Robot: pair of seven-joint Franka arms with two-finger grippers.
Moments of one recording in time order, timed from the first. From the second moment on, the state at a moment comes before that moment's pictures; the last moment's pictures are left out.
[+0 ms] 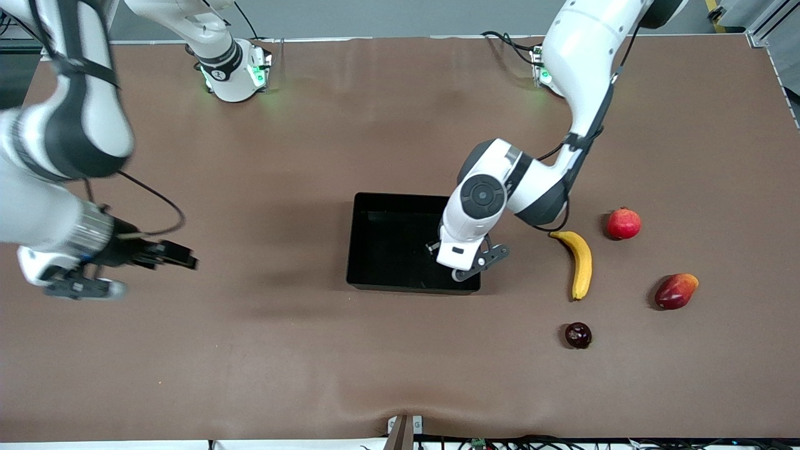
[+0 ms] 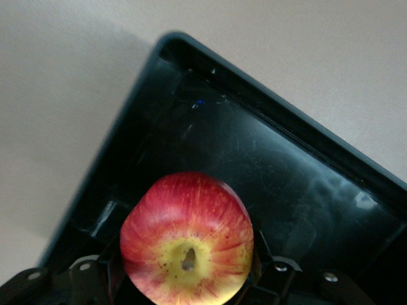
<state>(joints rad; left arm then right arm) -0.54 0.70 -0.11 -1.44 -0.03 2.11 -1.12 0.12 0.32 -0.10 -1.47 0.26 1.80 0.06</state>
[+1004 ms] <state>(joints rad) -0.58 0.80 -0.10 -1.39 0.05 2.19 -1.15 0.02 0.05 -0.07 -1.48 0.11 1.50 -0.04</state>
